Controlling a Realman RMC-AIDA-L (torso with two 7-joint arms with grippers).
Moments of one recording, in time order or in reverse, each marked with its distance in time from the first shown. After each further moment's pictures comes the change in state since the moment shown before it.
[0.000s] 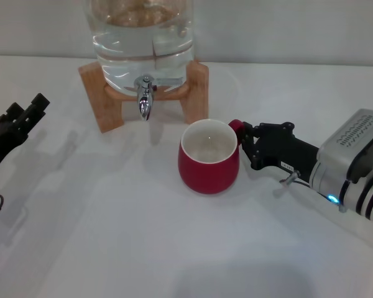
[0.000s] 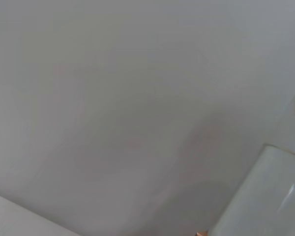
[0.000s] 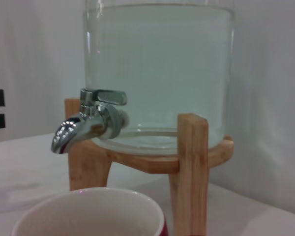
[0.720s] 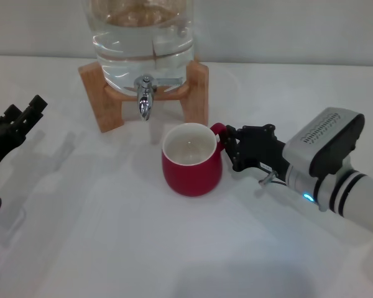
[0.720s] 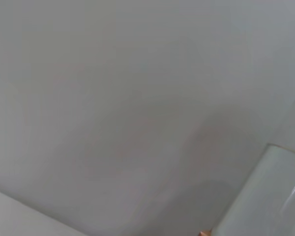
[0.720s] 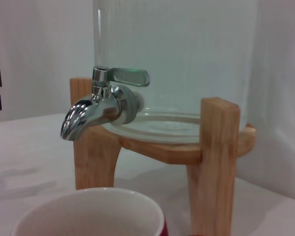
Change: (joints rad) left arm 0.006 0.002 -0.002 0.000 0.000 0.002 0.000; right arm 0.005 0.000 0.292 0.118 -0.188 -0.192 -0.139
